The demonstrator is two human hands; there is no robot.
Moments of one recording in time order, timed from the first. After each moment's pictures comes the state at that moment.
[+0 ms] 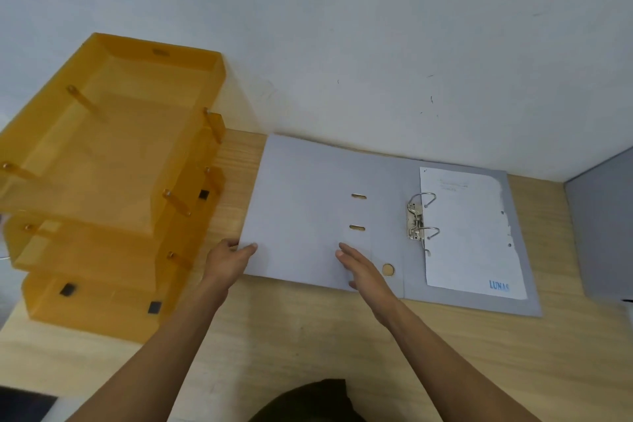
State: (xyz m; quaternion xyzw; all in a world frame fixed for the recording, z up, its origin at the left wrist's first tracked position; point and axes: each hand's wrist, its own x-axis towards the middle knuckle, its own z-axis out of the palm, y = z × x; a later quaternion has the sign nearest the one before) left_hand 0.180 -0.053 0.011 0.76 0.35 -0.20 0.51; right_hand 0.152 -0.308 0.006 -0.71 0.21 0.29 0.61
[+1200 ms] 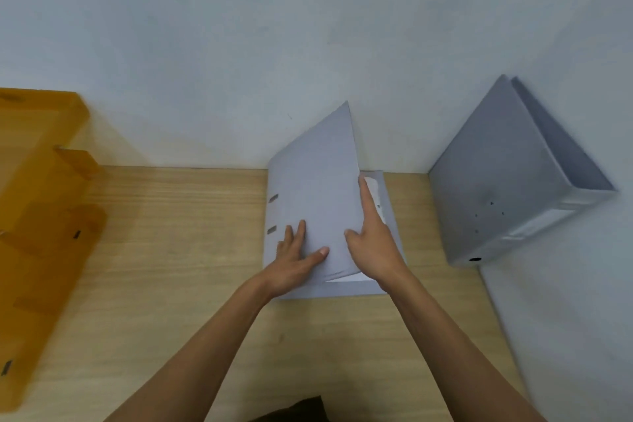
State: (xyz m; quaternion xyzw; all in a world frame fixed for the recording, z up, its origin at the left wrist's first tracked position) left_hand 0.159 -0.341 0.073 0.81 -0.05 -0.37 0.45; right_hand 0.125 -0.502 0.149 -0.86 0.16 0.06 0.49
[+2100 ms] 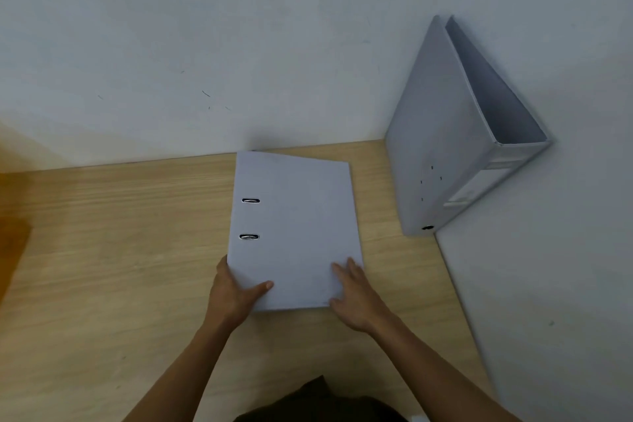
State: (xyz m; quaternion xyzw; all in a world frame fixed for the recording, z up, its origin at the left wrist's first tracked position) left_hand 0.105 -0.385 -0.004 0.86 0.16 -0.21 0.44; right_hand 0.036 -0.621 -0.006 -0.88 0.15 0.30 0.34
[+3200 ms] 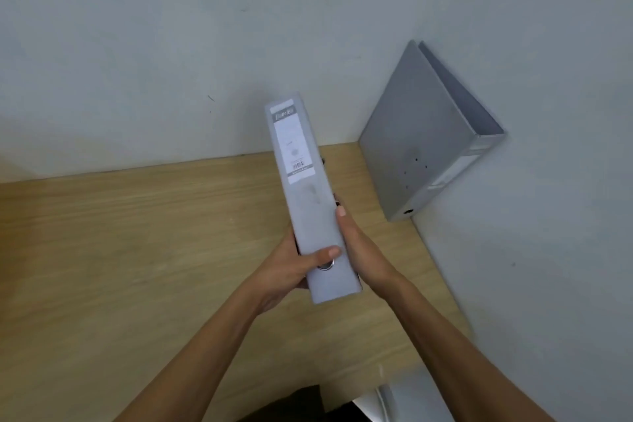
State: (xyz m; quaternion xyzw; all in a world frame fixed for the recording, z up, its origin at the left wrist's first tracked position) left_hand 0.118 -0.383 0.098 0.56 -0.10 -0.44 0.70; right_hand 0.060 -0.530 0.125 -0.76 0.21 0.07 0.62
